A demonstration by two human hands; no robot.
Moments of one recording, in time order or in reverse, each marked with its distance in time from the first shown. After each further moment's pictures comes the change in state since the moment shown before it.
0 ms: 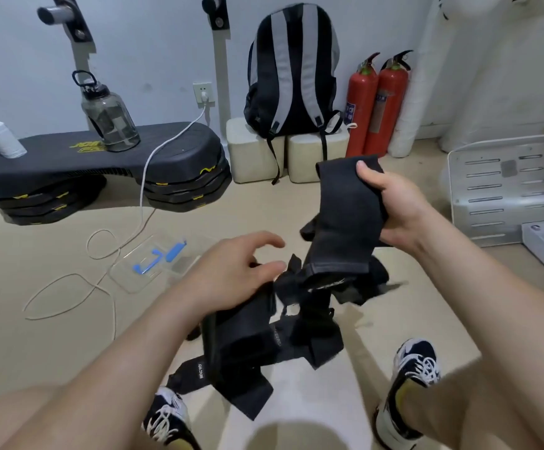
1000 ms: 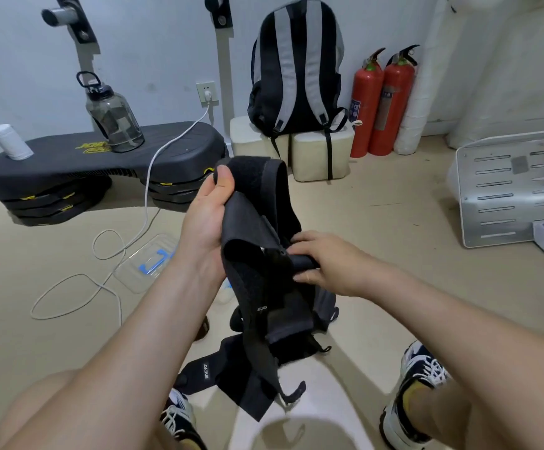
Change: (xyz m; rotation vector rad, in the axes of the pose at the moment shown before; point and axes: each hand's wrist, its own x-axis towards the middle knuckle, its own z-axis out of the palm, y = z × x) left_hand 0.034 0.021 -0.019 -1.487 0.407 -0.147; right_hand 0.012 0.079 0.017 -1.495 -0.505 -0.366
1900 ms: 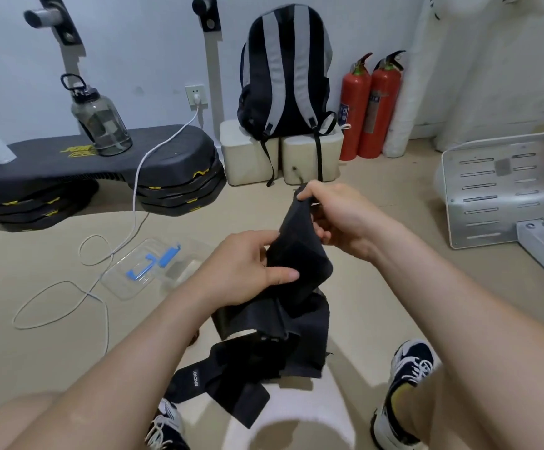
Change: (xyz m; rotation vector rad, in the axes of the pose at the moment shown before) left_hand -0.007 -0.030 -0.012 1.374 -0.449 0.139; right_hand -0.004 -0.031 -0.067 1.105 0.295 0.435
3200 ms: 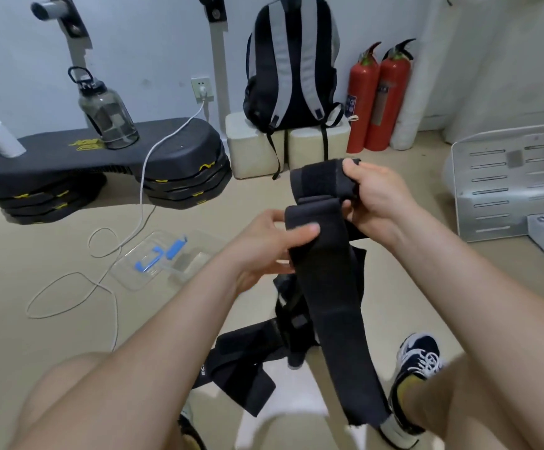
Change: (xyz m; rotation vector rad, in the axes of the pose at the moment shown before) left_hand 0.017 0.017 0.016 -0.743 -0.043 -0.367; right_hand 0.017 0.010 -0.020 0.406 0.237 -0.075
